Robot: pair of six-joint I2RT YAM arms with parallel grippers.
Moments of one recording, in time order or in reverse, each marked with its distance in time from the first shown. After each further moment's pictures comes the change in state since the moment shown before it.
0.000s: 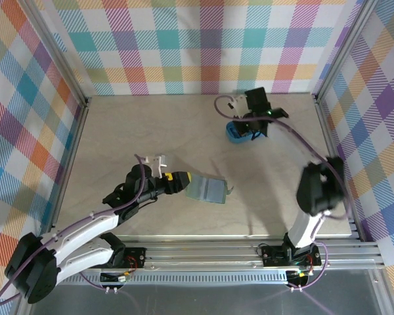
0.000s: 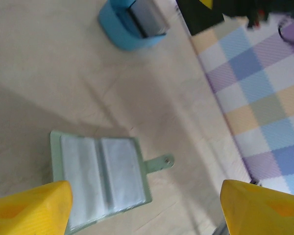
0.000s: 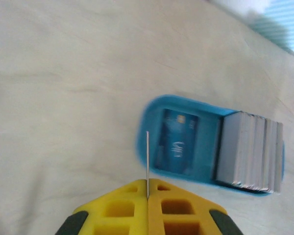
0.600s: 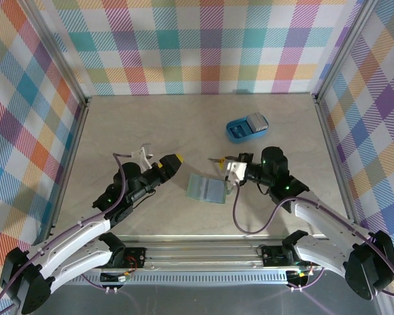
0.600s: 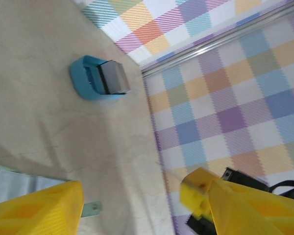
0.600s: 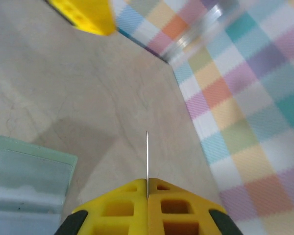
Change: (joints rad) left arm -0.041 -0.114 0.067 0.031 -0.126 -0.345; right arm 0.228 -0.649 -0.830 0.668 -0.367 -0.708
